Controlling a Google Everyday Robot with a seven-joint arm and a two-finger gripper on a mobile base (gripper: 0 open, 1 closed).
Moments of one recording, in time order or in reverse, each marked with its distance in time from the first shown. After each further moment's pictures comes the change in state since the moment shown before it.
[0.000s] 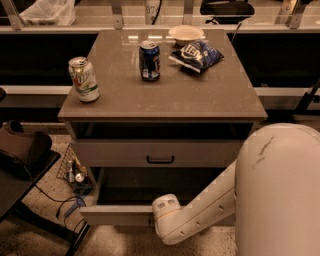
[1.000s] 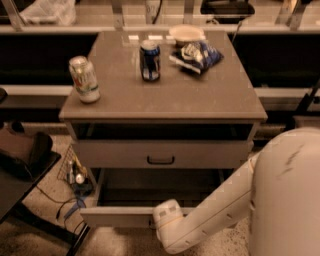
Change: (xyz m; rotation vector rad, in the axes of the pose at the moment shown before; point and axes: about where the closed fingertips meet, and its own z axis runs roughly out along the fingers) arm 0.002 0.006 -0.020 0.047 -0.011 0.009
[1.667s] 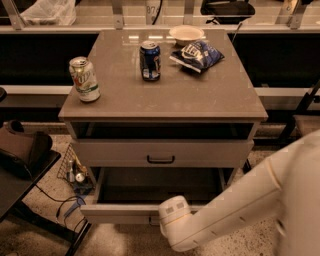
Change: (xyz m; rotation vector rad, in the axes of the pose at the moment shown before) arm 0.005 -0.014 -0.031 0.038 -0.029 -0.003
